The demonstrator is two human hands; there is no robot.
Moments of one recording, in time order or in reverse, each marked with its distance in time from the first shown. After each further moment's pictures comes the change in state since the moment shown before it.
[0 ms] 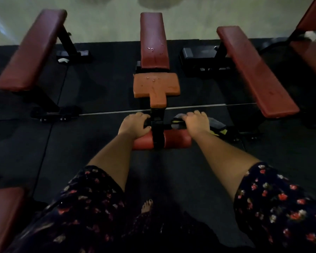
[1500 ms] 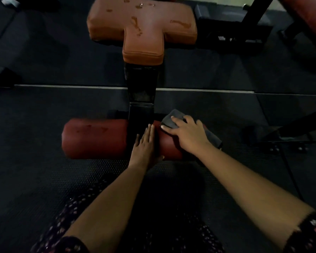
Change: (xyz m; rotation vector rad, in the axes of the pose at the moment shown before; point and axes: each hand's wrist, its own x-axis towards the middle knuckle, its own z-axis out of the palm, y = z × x) left_hand 0.263 -0.043 0.497 -0.083 0.046 -0.095; right_hand 0.235 -0.008 0.434 -0.021 -0.119 -0.245
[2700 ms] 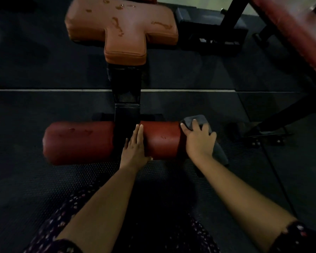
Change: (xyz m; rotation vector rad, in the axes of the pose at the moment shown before) left_hand -0.002 0.007 0.003 -0.169 -0.033 -0.012; right_hand -0.040 0.025 0.037 0.071 0.054 0.543
